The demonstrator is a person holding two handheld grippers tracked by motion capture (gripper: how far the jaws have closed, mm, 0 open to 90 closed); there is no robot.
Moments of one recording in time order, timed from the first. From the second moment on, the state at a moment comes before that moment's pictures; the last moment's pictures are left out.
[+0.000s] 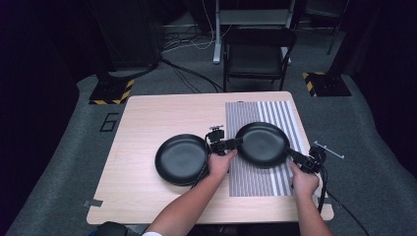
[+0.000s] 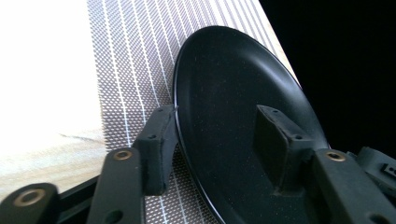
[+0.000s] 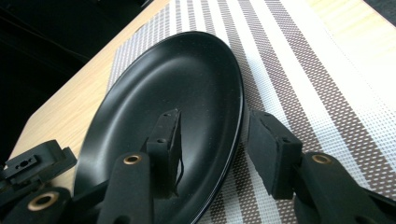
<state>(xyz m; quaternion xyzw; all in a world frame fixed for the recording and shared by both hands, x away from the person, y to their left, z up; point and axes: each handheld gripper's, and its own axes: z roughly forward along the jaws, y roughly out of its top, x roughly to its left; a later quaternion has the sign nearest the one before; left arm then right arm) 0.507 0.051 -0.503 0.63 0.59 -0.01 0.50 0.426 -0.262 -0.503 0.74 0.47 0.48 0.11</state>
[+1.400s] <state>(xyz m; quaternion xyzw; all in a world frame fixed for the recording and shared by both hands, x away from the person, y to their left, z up) 0.469 0.199 -0.456 0.67 0.54 0.08 0.50 0.397 -0.242 -0.481 0.66 0.56 0.49 0.11</state>
